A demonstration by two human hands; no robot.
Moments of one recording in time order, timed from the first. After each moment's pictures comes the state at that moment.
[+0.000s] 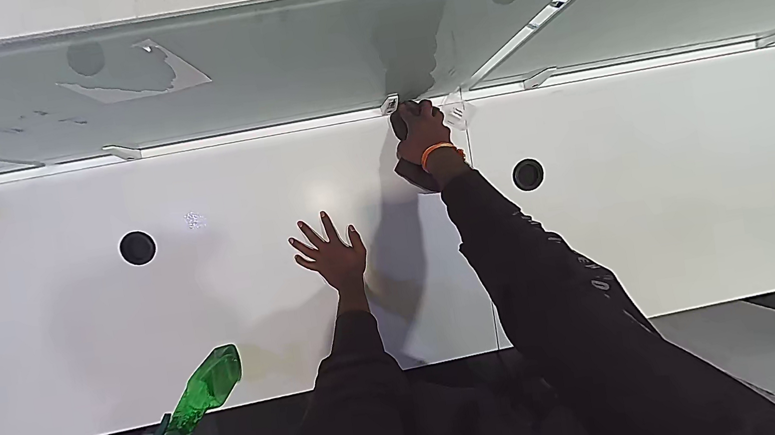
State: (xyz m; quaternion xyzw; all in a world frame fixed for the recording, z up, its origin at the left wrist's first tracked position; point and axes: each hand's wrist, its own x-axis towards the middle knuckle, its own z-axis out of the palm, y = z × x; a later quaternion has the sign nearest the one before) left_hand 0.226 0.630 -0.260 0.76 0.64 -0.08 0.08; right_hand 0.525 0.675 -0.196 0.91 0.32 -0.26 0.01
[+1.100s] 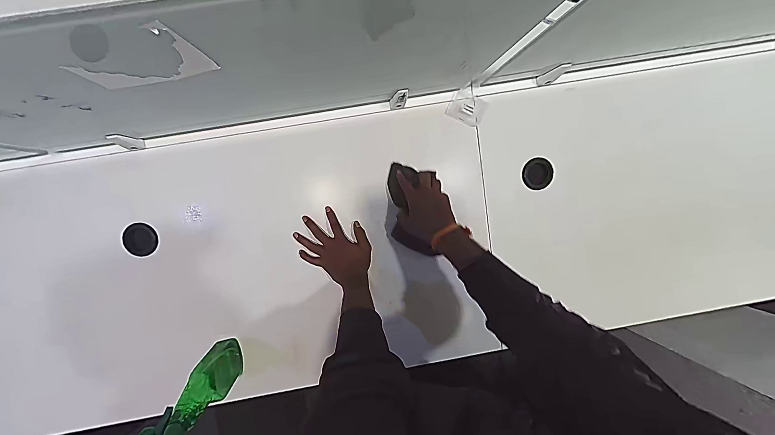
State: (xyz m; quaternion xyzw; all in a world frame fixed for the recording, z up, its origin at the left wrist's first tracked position) left_hand 0.227 0.630 -0.259 0.76 0.63 -0.08 0.08; right_hand 0.407 0.575 -0.186 0.87 0.40 -0.28 -0.01
